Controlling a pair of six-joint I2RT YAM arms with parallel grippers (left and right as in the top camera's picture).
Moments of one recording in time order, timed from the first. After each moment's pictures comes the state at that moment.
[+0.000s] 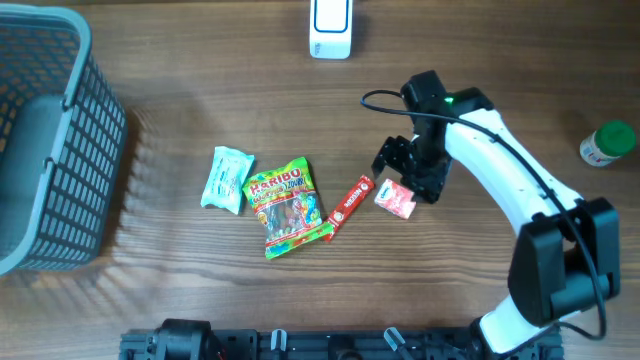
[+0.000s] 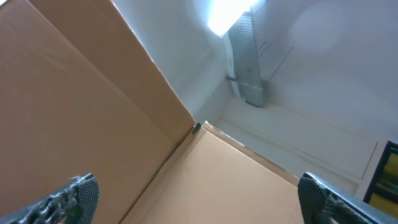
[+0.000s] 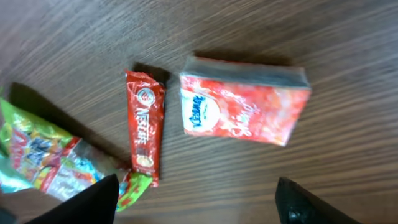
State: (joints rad) left arm -0.09 0.03 1.05 -0.12 -0.76 -0.11; right arm 0.33 1.80 1.32 -1.12 -0.28 0.82
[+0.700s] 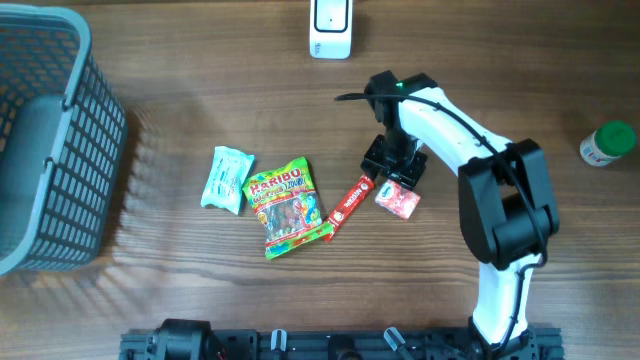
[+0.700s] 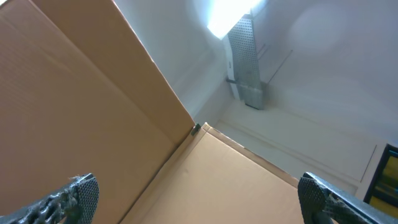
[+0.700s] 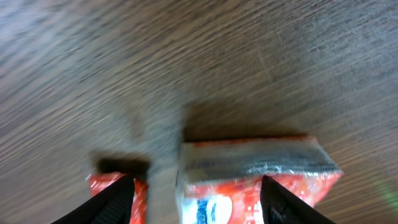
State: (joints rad) left arm -0.09 0.02 1.02 -0.10 -0.76 -0.11; right arm 0.40 2.12 1.53 -1.19 -0.10 0.91
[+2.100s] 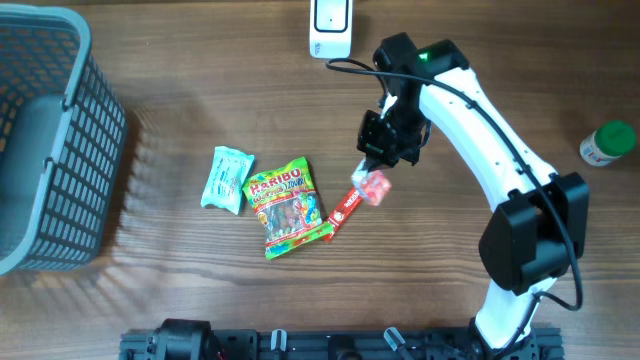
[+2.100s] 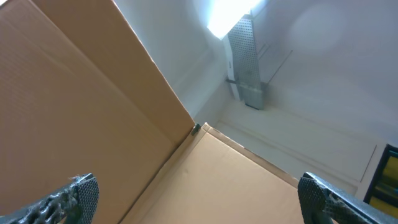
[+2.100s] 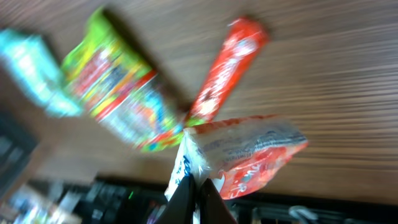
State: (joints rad) left arm -0.09 0.02 1.02 -0.10 -0.76 -0.11; right arm 0.39 1.97 1.74 -1.41 -0.47 0.63
